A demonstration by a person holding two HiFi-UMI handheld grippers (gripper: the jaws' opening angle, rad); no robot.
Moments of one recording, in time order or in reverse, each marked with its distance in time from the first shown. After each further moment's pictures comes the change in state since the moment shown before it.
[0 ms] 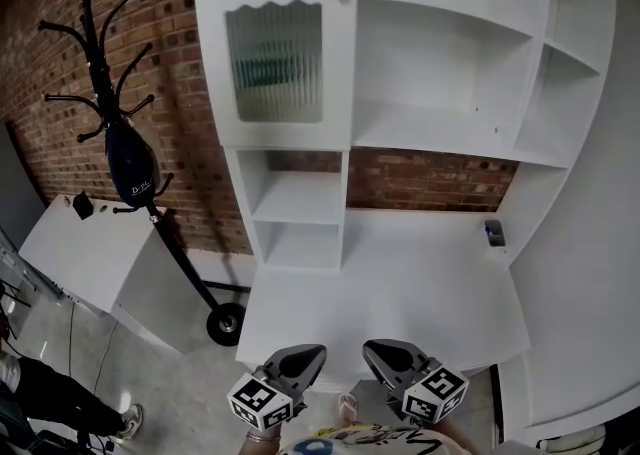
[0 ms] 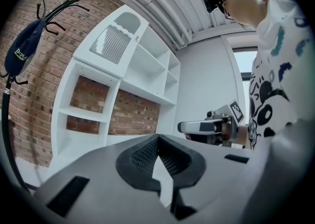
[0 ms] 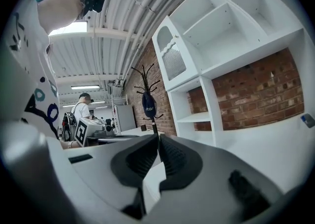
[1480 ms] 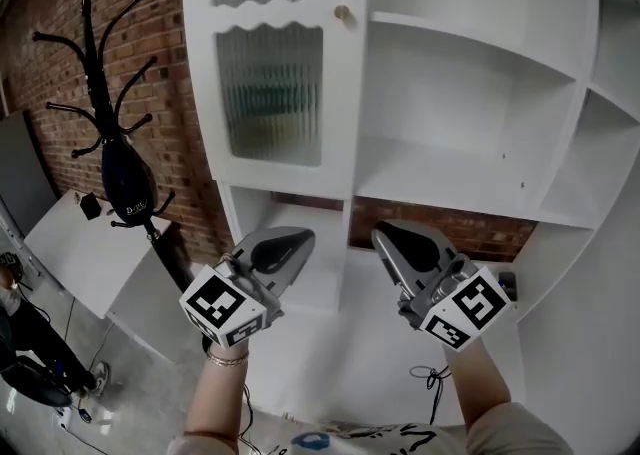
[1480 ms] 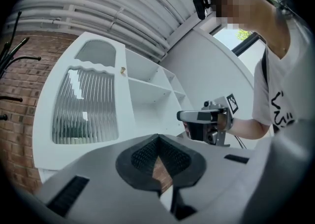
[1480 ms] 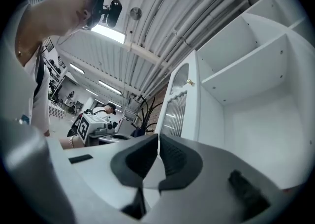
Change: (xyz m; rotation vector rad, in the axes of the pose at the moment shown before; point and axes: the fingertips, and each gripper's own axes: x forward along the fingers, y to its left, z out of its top) left arm 0.126 0.115 0.274 0.480 -0.201 0.066; right arm 0.090 -0.114 0.299 -0.471 -0.359 0.149
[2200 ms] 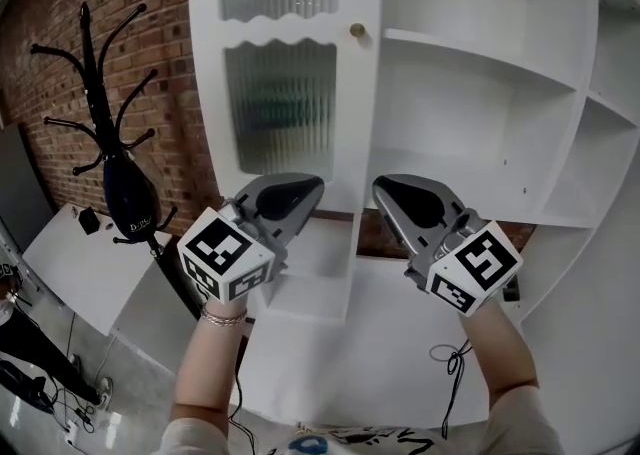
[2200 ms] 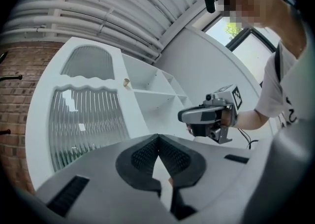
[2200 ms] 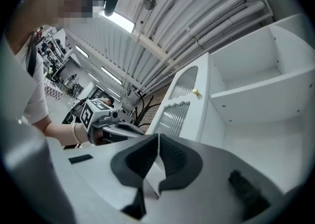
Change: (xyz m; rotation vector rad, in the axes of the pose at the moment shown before) left arm 0.029 0.063 0.068 0.142 -0.015 -0.035; right arm 0.059 -0.026 0.055 -0.190 0.042 -0.037
